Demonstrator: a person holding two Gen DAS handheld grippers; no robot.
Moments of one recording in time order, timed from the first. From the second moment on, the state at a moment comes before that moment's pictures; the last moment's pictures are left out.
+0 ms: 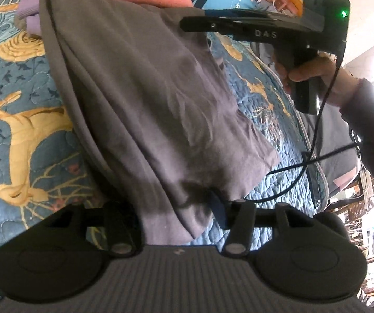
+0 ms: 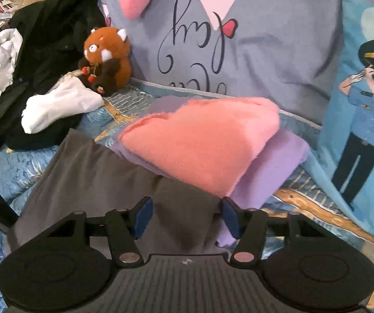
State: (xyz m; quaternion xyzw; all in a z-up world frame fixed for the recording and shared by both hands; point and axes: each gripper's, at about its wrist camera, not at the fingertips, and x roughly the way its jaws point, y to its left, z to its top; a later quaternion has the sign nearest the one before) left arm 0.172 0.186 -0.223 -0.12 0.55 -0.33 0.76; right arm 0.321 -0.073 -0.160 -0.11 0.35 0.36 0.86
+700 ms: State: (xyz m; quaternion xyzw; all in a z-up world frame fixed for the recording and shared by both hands) left arm 0.170 0.210 -0.209 -0.18 0.53 -0.32 0.76; right arm 0.247 -0.101 -0.041 -0.09 0.35 0.23 0.90
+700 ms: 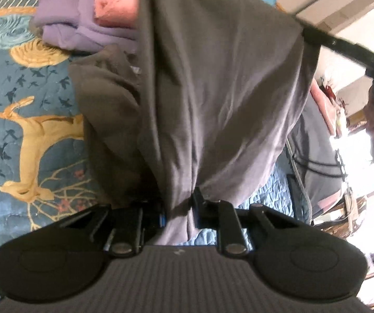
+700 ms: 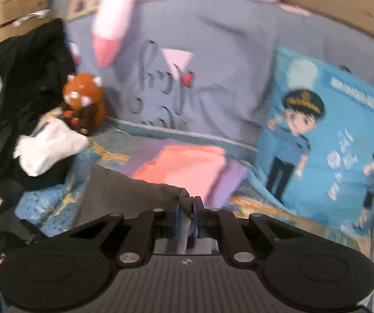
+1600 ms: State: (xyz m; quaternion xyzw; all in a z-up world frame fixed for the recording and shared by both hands) left arm 0.168 0.259 -0.149 -0.22 0.45 -0.29 0.82; right arm 0.166 -0.162 -0.154 0.14 0.38 0.18 0.90
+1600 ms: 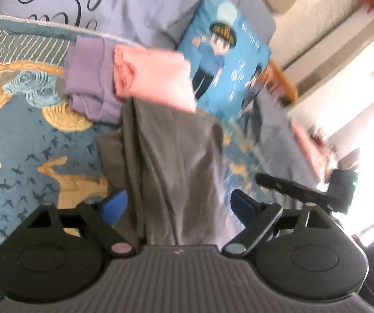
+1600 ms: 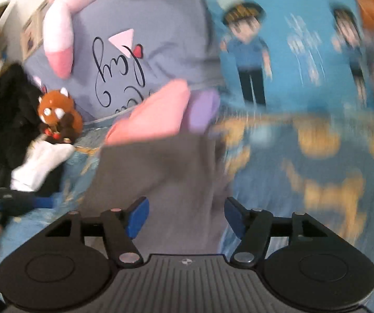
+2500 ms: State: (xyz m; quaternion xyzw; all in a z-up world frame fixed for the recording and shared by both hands) left arm 0.075 0.223 -0.314 -0.62 0.38 -0.08 0.68; right arm 0.093 -0.154 -0.258 0.55 0.31 0.03 0.78
